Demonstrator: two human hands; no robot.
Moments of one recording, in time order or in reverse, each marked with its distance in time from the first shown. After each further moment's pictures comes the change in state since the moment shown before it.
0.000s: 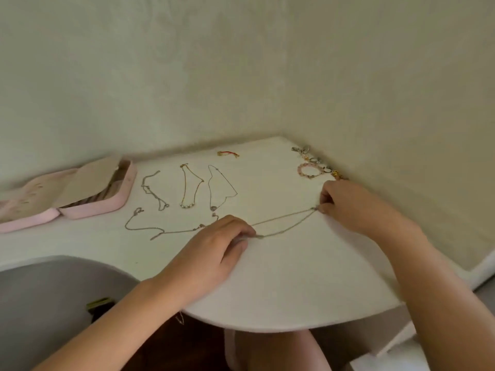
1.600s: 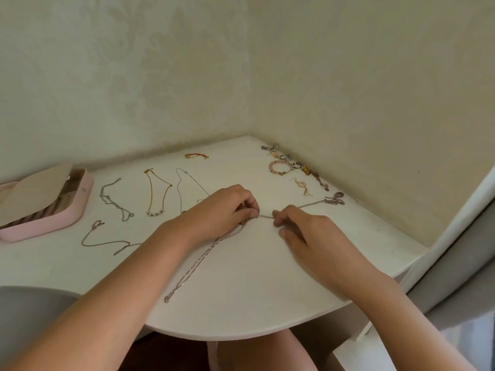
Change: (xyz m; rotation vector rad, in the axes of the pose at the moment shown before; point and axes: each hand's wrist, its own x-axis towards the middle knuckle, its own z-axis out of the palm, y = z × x) left_hand 0.099 0.002 0.011 -0.050 -0.266 0.079; right_hand -0.069 -0.027 0.040 0.387 0.173 -0.096
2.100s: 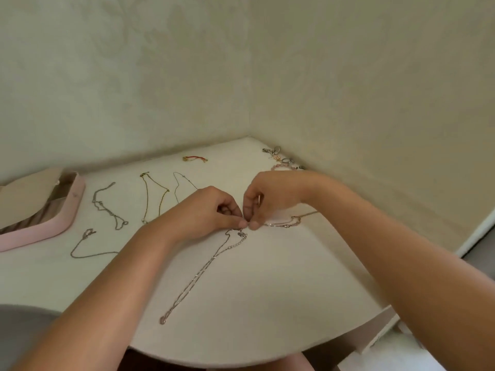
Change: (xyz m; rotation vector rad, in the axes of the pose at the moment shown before) left_hand -0.003 -0.018 -0.020 -0.251 -0.029 -0.183; right_hand 0.124 -0.027 -0.020 -0.177 -0.597 -0.084
